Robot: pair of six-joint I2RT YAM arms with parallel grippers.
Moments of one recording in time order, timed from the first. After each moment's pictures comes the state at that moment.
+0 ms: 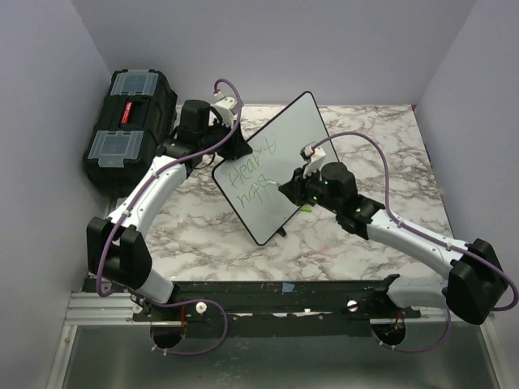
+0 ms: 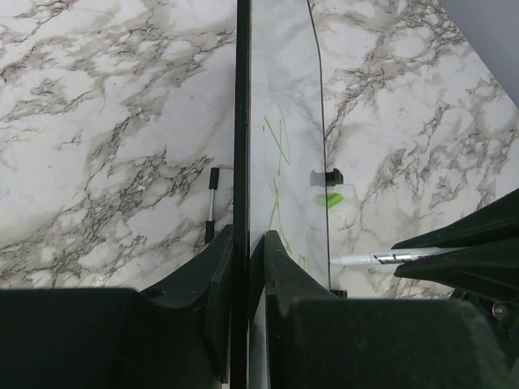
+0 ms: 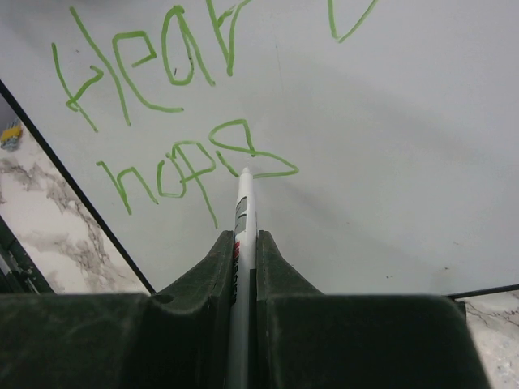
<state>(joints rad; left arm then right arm) -0.34 1.52 1.36 -0.34 0.53 -0.10 0.72 1.25 0.81 0.14 -0.06 0.26</state>
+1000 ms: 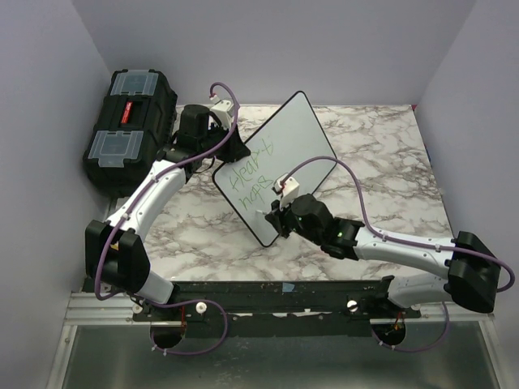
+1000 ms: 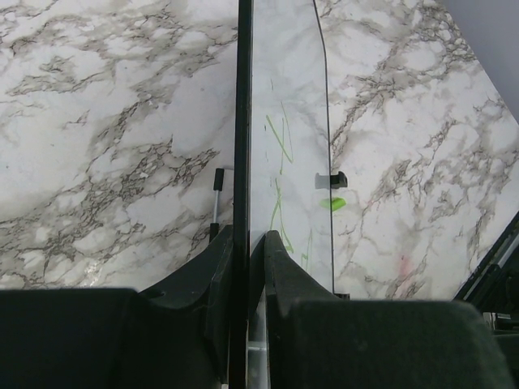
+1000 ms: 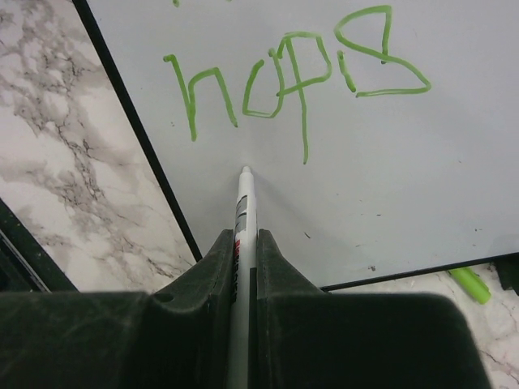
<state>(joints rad) -0.34 1.49 1.30 -0.31 0.47 -0.17 1.05 1.28 0.75 0.11 0.24 0.22</state>
